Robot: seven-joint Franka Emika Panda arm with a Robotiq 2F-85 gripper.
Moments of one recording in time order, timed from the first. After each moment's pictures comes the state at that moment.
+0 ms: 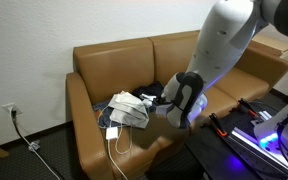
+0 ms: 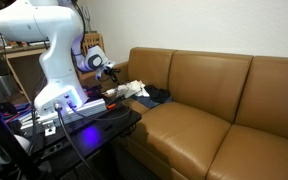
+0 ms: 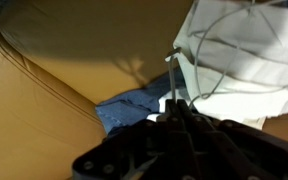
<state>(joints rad) 1.08 0.86 -0.24 -2.35 0.66 3.46 0.82</state>
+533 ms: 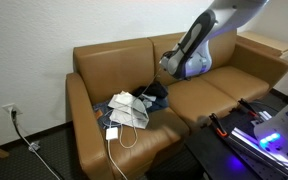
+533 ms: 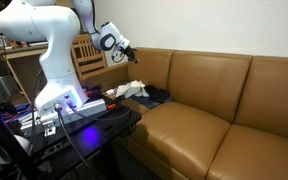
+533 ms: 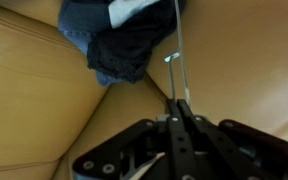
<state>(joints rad) 0.93 0.54 -0.43 -2.42 0.70 3.46 0.86</state>
